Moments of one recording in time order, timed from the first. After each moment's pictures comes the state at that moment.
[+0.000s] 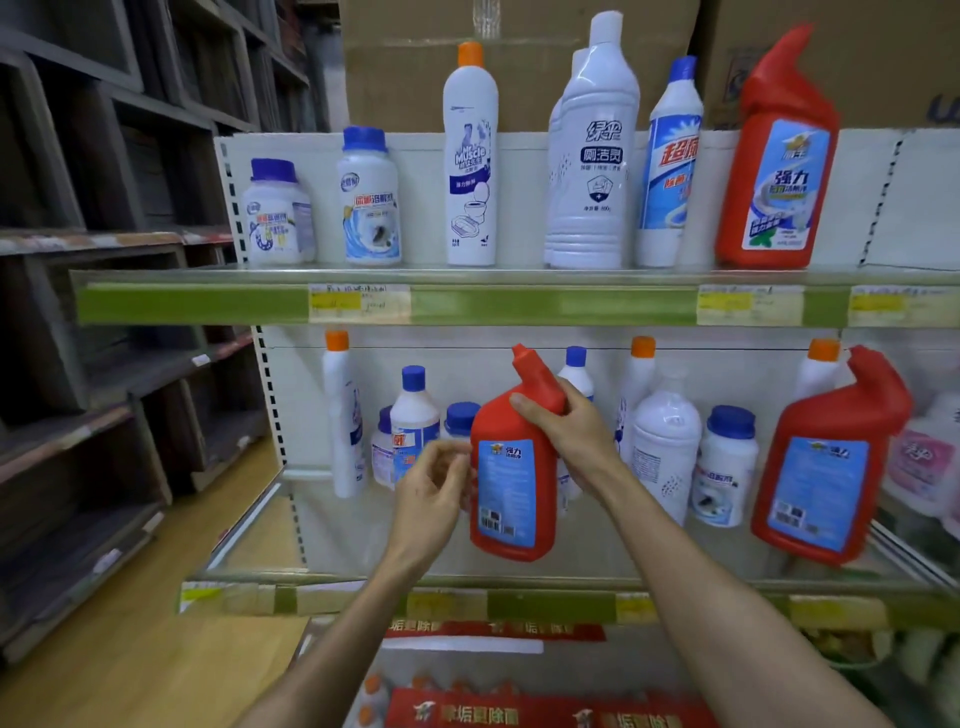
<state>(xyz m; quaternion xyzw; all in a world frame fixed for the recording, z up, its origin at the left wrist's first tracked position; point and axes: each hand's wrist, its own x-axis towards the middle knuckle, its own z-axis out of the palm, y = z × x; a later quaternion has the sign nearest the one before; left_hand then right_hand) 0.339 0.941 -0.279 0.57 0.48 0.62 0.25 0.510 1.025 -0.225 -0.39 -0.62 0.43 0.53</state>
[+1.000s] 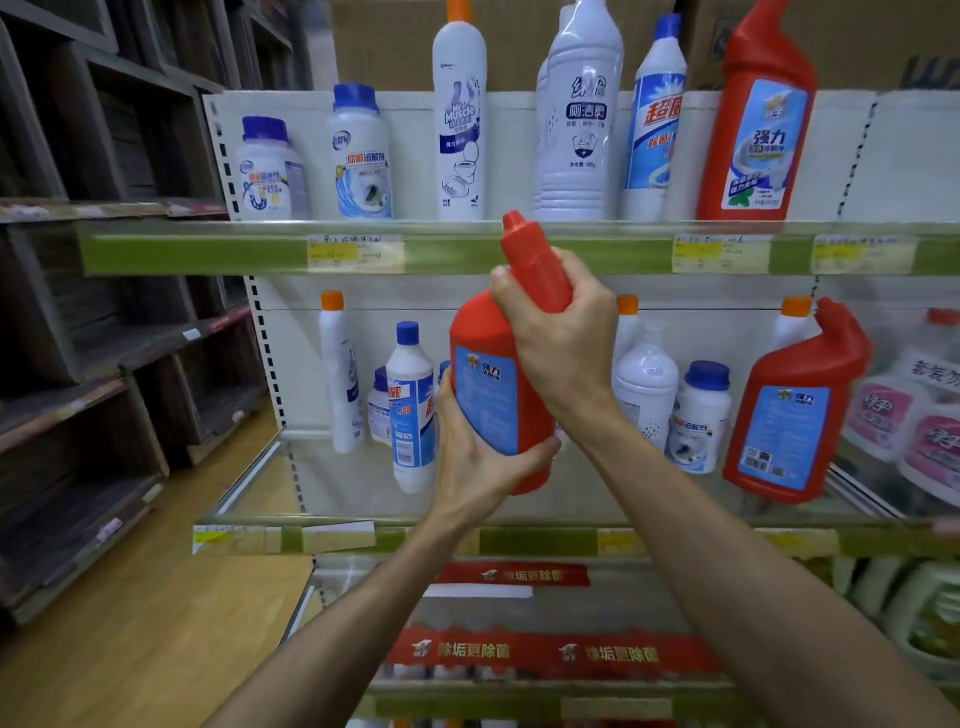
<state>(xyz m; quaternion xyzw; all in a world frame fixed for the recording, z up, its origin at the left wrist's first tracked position) 0.394 0.910 -0.270 0.59 0.47 0.63 0.18 0.487 0.892 -0.137 -0.31 -0.60 0.18 0.71</state>
